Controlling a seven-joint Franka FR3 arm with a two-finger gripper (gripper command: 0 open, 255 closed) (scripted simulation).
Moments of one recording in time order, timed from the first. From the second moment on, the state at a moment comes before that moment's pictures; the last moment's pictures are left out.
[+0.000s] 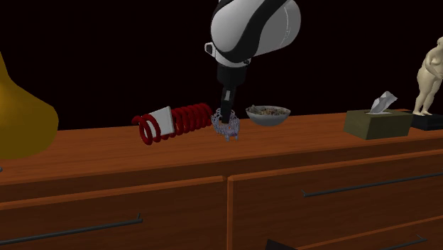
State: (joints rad) arm -0.09 -0.28 -0.57 -2.38 -0.41 2.48 -0.69
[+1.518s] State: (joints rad) arm -0.07 -0.37 -0.52 -2.15 -0.37 2.16 -0.73
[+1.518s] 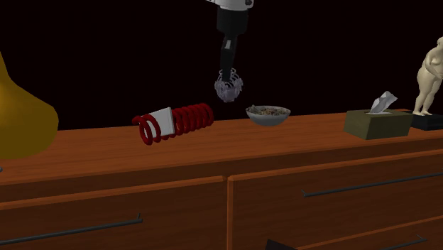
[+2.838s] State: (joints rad) arm -0.19 0.16 -0.95 -1.60 0.22 2.07 -1.47
